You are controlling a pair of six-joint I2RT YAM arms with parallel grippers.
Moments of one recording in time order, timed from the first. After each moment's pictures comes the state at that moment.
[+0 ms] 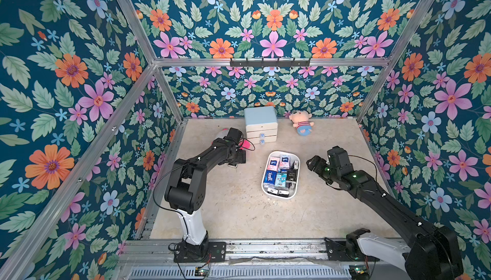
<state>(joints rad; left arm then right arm) -0.36 1.86 1.29 -0.64 -0.13 -0.30 0.41 1.14 0.76 -0.41 -0.05 0.89</state>
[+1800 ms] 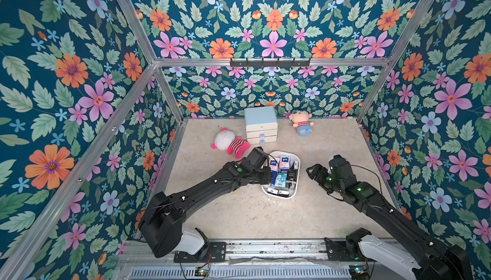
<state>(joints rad) -0.87 1.46 1.08 -0.53 0.05 -0.70 0.48 0.96 0.63 -0.42 -0.06 0.99</state>
